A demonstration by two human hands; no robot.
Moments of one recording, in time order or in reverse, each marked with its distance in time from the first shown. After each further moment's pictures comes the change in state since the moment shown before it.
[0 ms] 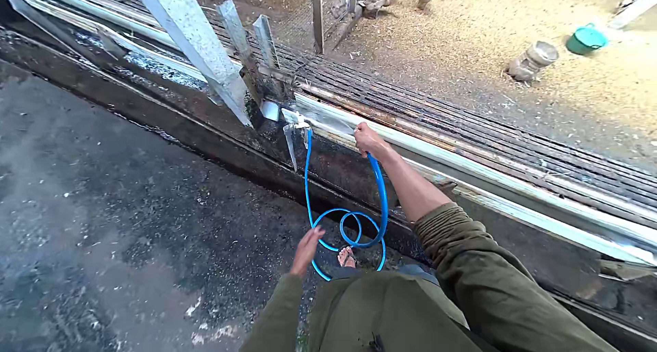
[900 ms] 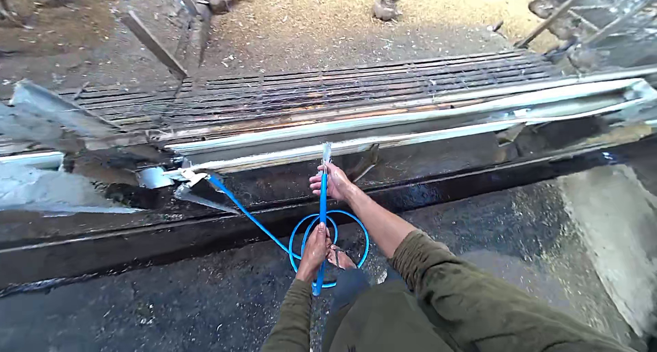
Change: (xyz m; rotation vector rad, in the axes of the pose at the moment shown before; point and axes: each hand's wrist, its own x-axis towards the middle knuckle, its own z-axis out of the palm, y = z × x) left_hand 0.030 0.085 0.160 0.235 -0.496 -0.077; right_hand -0.051 0.188 -0.037 1.249 0.192 0.241
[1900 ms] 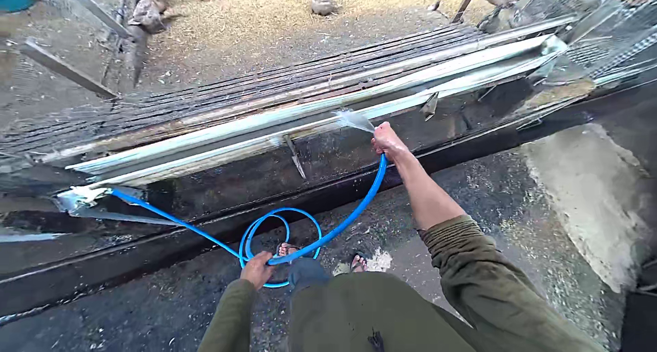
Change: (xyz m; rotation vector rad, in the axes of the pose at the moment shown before) left_hand -0.003 -0.165 0.152 1.381 -0.160 0.074; right_hand -0.219 -0.149 -0.460 -0.484 0.546 -0.275
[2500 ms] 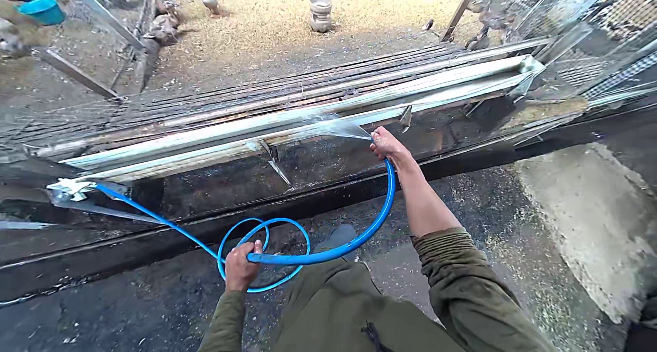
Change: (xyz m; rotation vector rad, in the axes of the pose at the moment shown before) left_hand -0.057 0.225 -0.010 -0.075 0.889 0.092; right_hand -0.017 0.018 -0.166 -0.073 -0.179 -0.054
